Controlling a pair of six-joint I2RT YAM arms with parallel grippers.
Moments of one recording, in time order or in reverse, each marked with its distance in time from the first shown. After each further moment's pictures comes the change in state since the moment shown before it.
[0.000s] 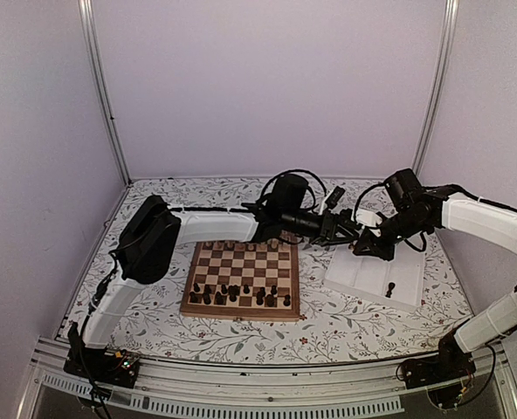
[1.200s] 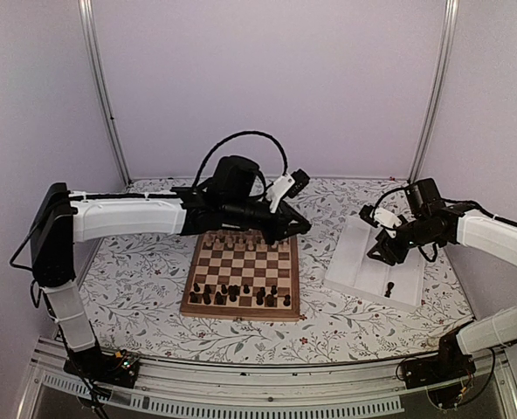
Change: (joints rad) left arm 0.012 -0.615 -0.563 -0.181 -0.354 0.787; right arm -0.101 -0.136 -0.169 0.147 0.122 0.165
